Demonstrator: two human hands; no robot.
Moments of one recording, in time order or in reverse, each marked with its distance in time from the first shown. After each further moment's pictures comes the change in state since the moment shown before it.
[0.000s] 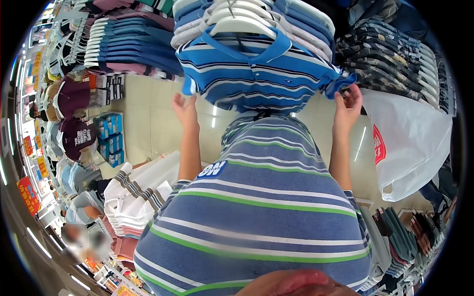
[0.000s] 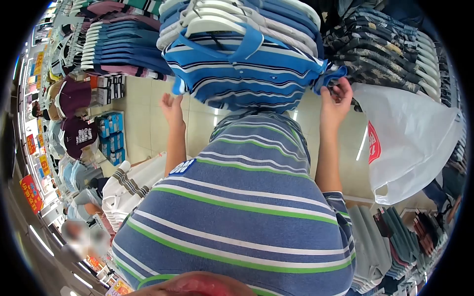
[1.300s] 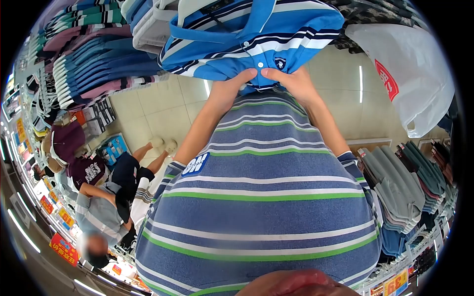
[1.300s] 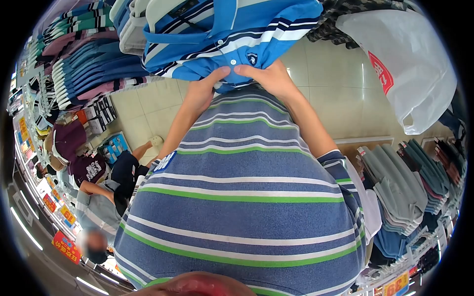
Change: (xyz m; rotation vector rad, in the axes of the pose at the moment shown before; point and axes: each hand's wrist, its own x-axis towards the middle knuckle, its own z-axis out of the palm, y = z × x) left_hand -0.115 0.077 0.079 -0.090 -1.147 -0.301; right_hand -0.103 -0.052 0.076 0.162 -0.605 0.335
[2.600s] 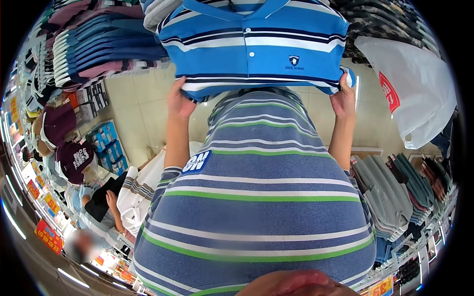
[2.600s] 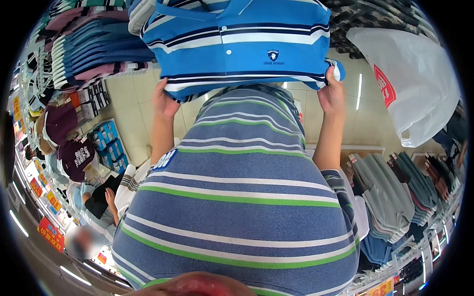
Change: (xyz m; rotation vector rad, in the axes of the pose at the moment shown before) left_hand -0.039 -0.026 -0.172 -0.610 0.035 0.026; right_hand -0.039 0.055 -0.132 0.532 0.362 -0.002
